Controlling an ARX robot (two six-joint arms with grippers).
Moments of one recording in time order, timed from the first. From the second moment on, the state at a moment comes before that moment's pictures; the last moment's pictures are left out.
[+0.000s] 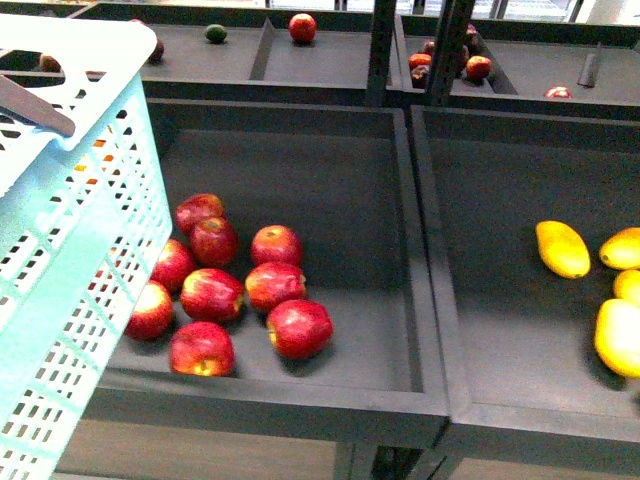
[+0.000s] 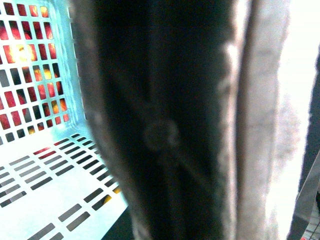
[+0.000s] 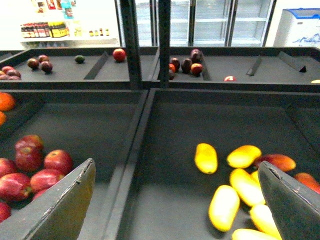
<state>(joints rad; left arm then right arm) 0.15 0.95 0.66 -0.10 0.24 -1.39 0.00 0.00 0.02 0.00 0.00 0.00</state>
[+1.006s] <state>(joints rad) -0.08 1.38 1.03 -0.21 0.34 -0.97 0.00 0.00 0.02 0.00 0.00 0.00</state>
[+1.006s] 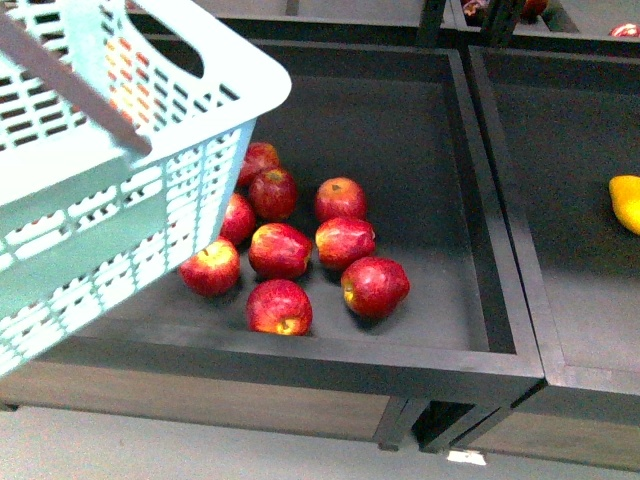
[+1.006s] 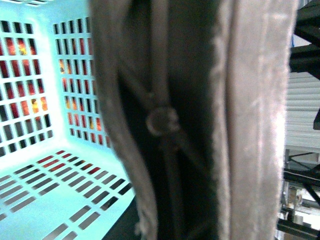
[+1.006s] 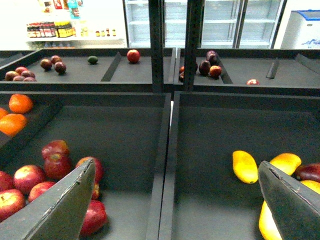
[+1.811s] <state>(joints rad) -0.53 1.67 1.32 -0.27 0.36 -0.82 0.00 0.00 0.02 0.00 0.00 0.00</state>
